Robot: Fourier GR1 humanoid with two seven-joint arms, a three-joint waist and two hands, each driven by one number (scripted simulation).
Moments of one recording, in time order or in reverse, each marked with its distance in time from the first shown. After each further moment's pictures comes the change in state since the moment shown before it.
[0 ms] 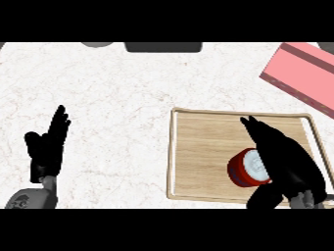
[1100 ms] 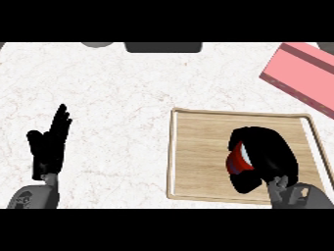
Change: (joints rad) left arm -0.026 -0.032 0.051 0.046 -0.036 -0.039 -0.027; right arm 0.018 0.157 -0.050 0.176 0.266 0.006 -0.233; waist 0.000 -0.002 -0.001
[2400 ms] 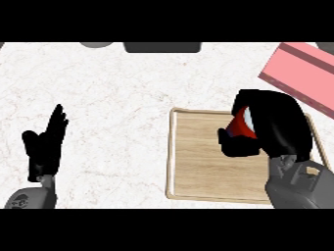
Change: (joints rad) left arm 0.019 -0.015 0.032 -0.049 -0.033 -0.020 0.039; right arm -0.193 0.135 -0.150 -0.063 0.228 0.040 -0.006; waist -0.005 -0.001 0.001
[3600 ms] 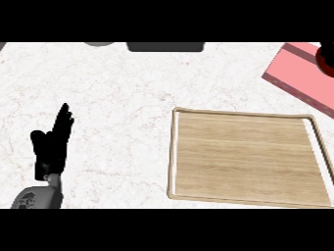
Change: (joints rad) left arm -0.008 -0.030 -0.011 0.000 -0.030 0.003 -0.005; right arm -0.311 -0.302 -0.514 0.311 -0.087 -0.065 -0.301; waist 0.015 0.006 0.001
